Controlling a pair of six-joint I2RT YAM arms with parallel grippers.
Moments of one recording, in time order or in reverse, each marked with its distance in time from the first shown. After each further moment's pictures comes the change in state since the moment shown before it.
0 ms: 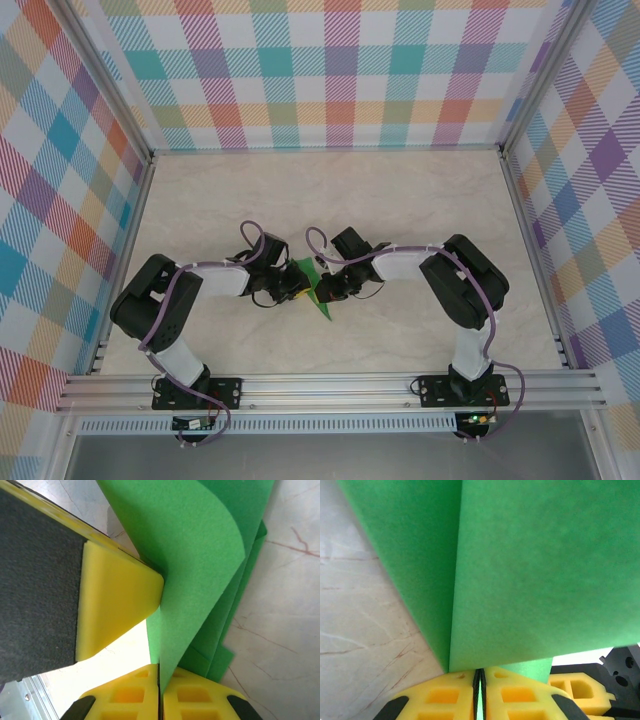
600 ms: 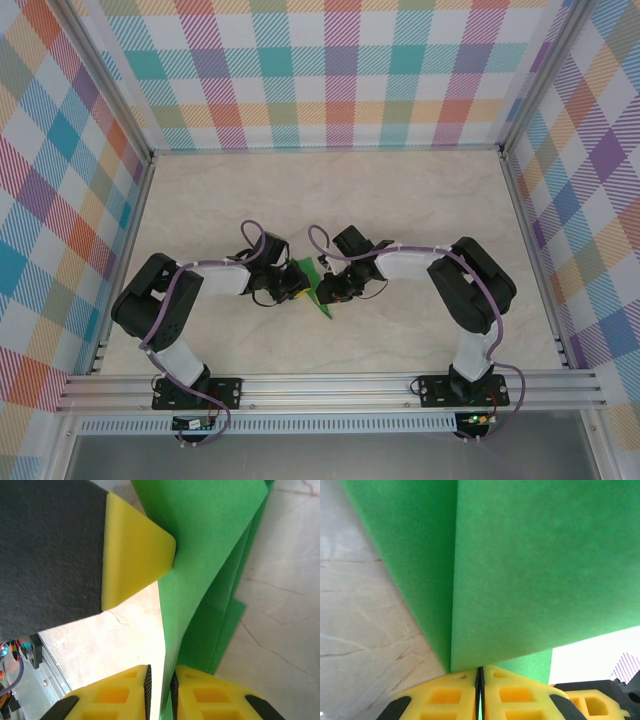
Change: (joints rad) left arm 0.000 0.009 0.014 -0.023 0.000 0.000; right arm 0.000 -0.048 0.007 -0.102 -0.023 0.031
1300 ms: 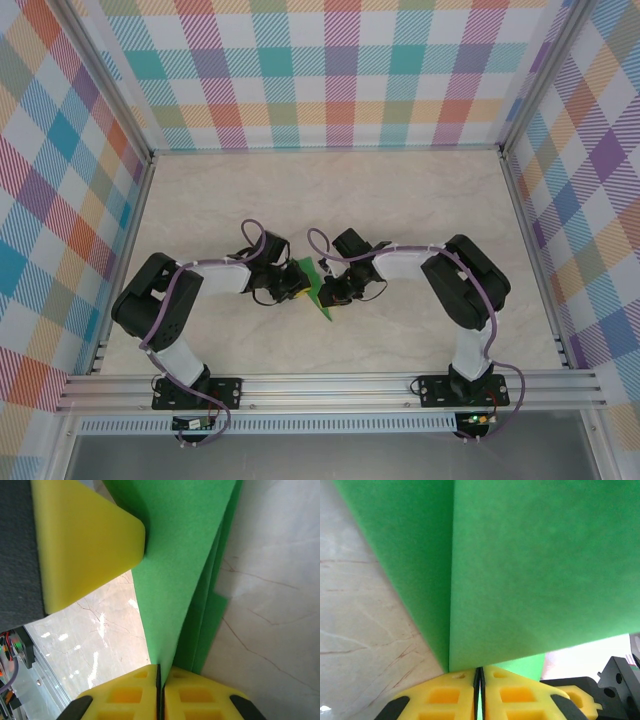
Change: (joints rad) left arm 0.000 0.000 0.025 -0.047 -0.007 0.004; right arm 0.000 0.041 0.000 -0.003 -0.004 0.000
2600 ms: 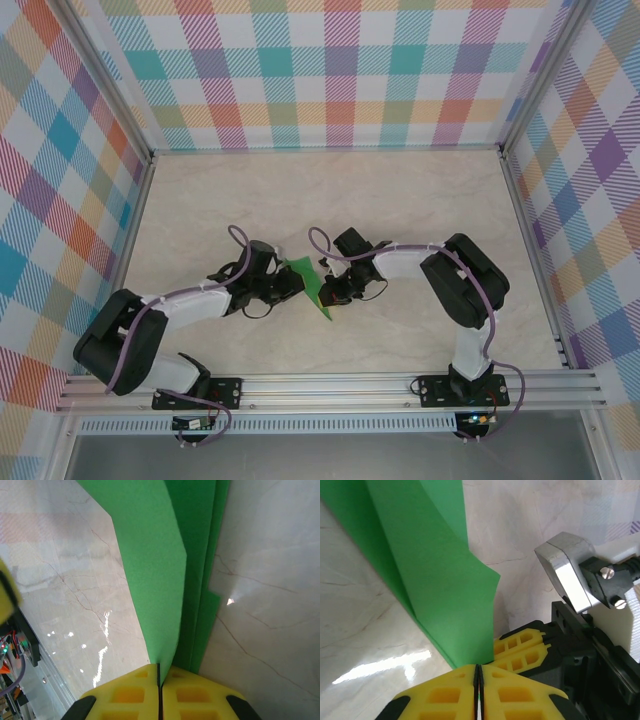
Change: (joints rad) left arm -0.042 -0.268 -0.191 0.151 -0.063 0.054; right arm -0.006 0.011 0.000 0.007 -0.026 -0.001
